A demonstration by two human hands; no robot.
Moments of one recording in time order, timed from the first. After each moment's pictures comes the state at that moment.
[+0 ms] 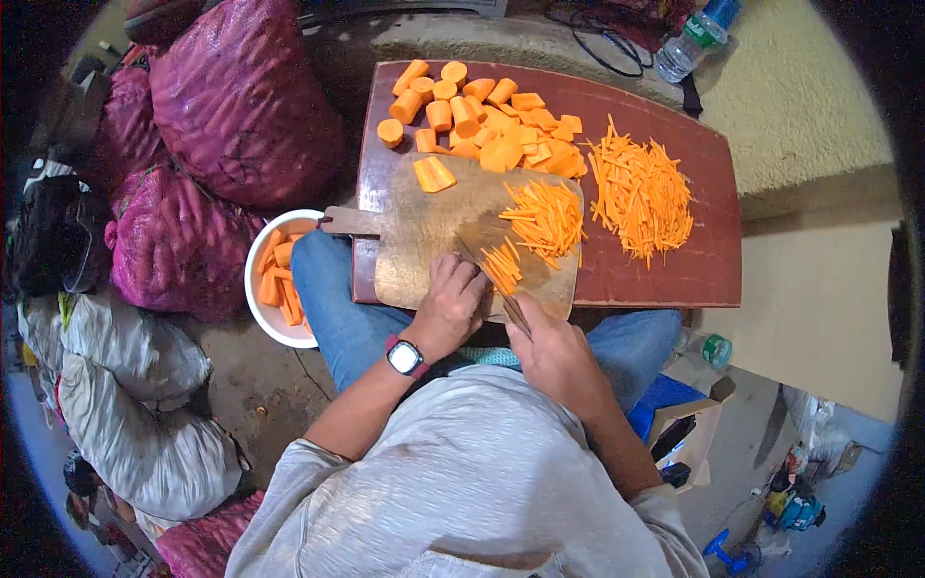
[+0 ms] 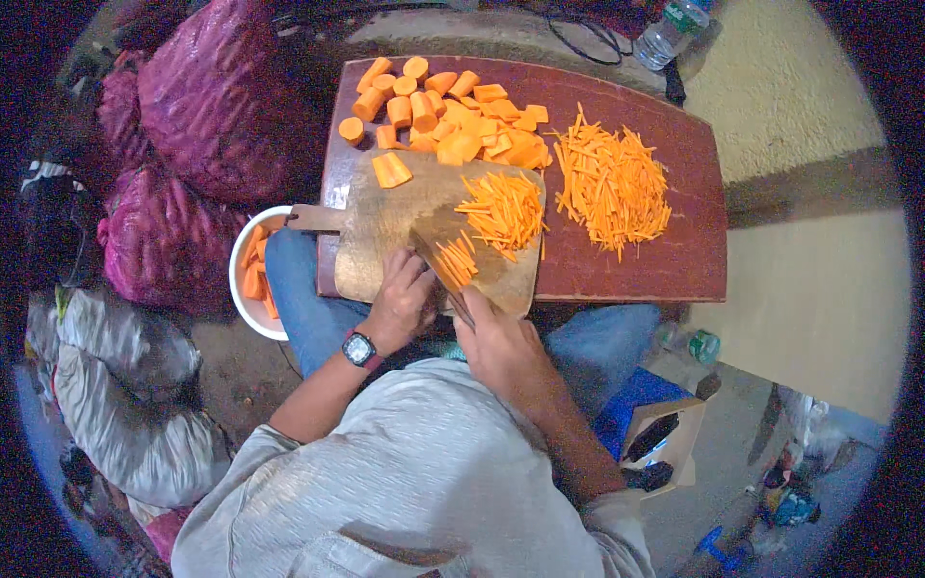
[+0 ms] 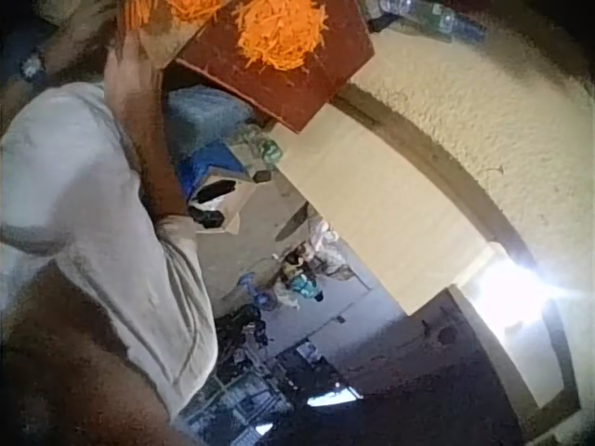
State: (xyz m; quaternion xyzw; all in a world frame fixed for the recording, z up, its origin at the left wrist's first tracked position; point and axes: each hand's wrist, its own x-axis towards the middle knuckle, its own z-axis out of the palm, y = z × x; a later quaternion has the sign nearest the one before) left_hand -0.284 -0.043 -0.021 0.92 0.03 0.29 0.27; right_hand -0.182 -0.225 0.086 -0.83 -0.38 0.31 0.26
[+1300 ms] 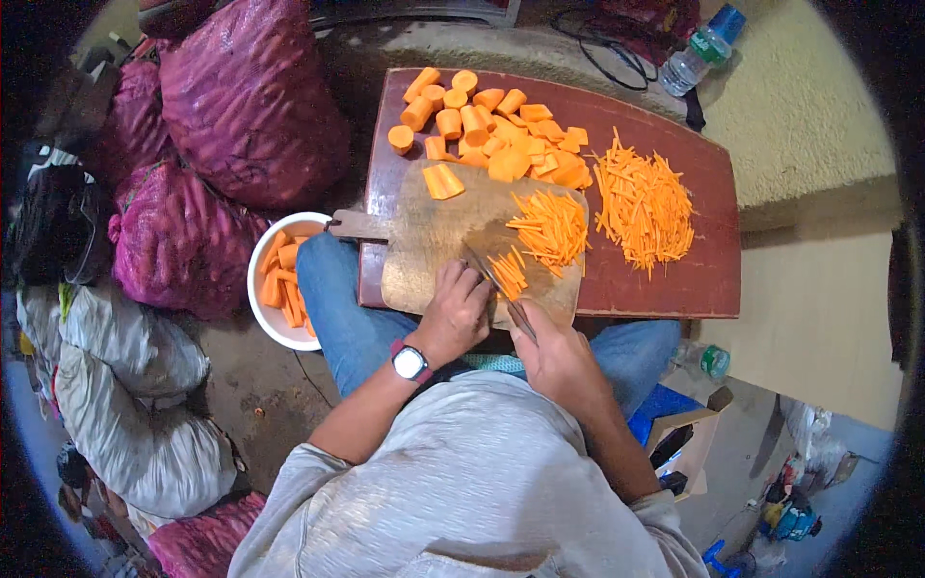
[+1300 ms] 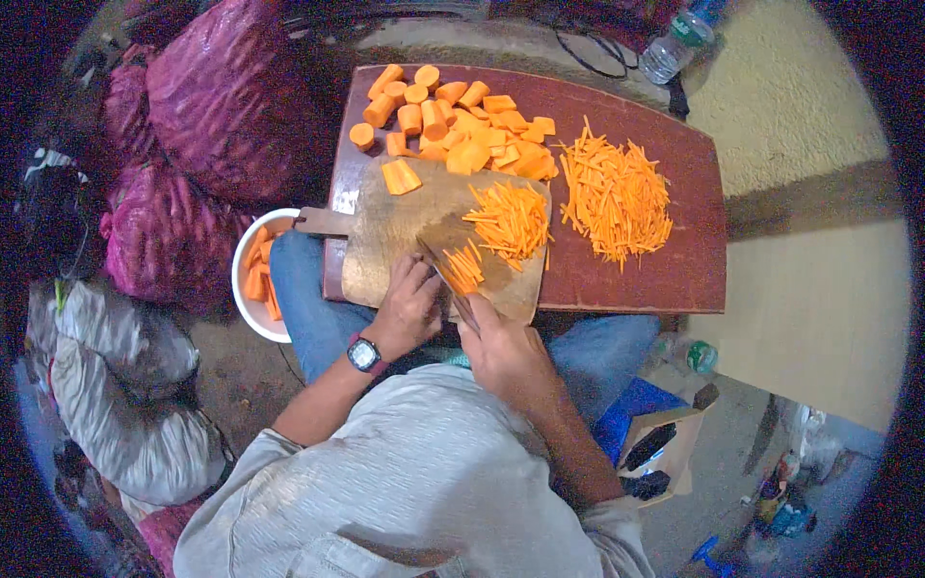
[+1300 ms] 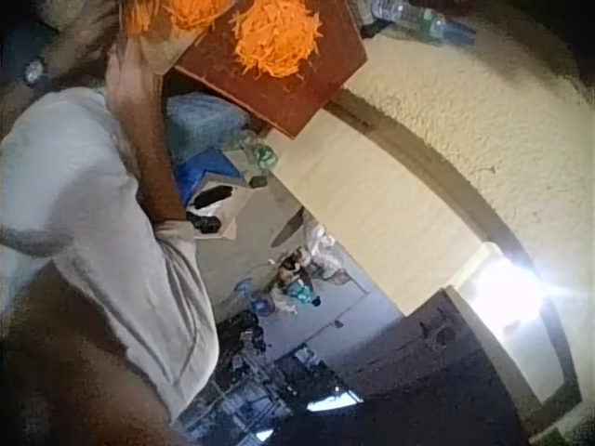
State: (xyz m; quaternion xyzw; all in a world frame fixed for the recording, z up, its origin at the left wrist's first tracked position) left_hand -0.287 -0.046 -0.029 0.92 0.05 0.27 0.28; right_hand -0.181 -0.218 0.084 -0.81 -0.40 0.30 0.30
